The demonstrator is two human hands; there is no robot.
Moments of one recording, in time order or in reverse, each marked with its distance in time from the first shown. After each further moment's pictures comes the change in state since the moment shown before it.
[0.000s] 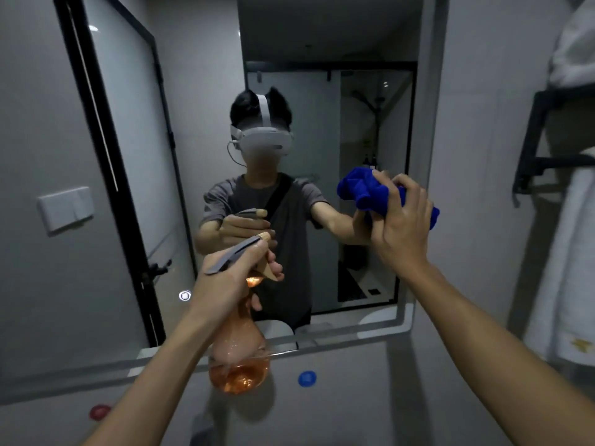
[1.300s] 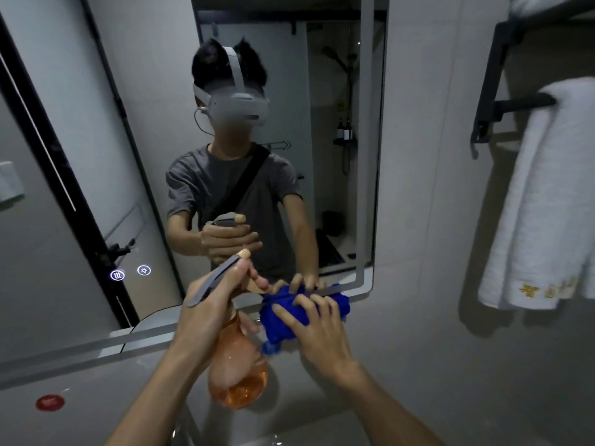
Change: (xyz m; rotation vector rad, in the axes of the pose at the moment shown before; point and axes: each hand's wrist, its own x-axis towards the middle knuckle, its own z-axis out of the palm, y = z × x) left_hand -0.029 -0.075 0.041 -0.123 -0.089 -0.128; right_hand -0.253 -0.008 0.030 -0.086 -0.506 -0.339
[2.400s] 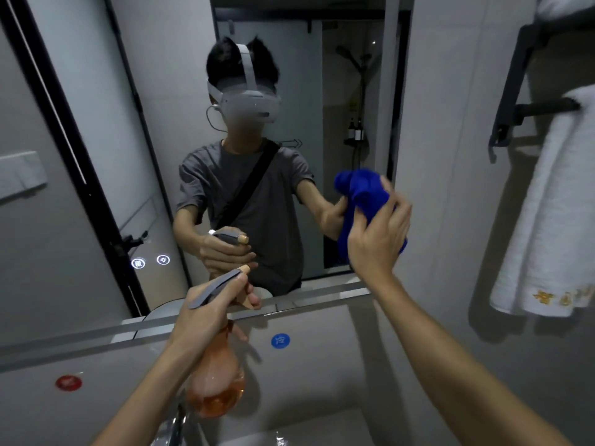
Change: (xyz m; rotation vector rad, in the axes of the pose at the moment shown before) left_hand -0.006 -0.014 -0.037 0.125 0.065 -0.112; right_hand 0.126 0.065 -0.104 0.395 0.562 0.740
